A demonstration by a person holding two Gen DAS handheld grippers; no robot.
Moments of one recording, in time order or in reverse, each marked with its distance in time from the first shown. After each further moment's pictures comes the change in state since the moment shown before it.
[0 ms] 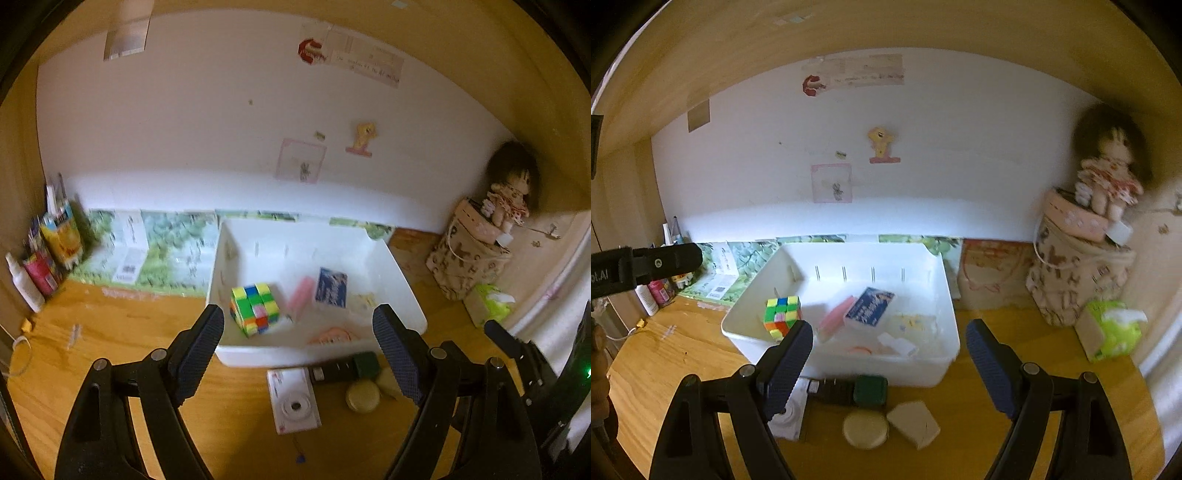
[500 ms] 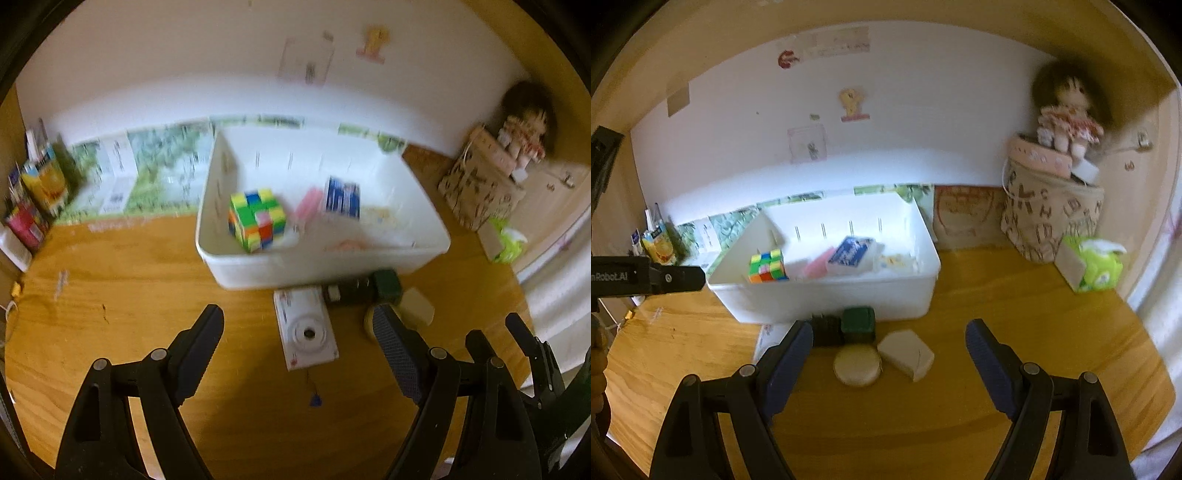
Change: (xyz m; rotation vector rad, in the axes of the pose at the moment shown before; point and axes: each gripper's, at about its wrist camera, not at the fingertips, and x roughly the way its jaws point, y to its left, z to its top) left arm 0.042 0.011 -0.048 0.014 0.286 0.014; right arm -0.012 -0.001 -0.066 0.093 0.080 -0.088
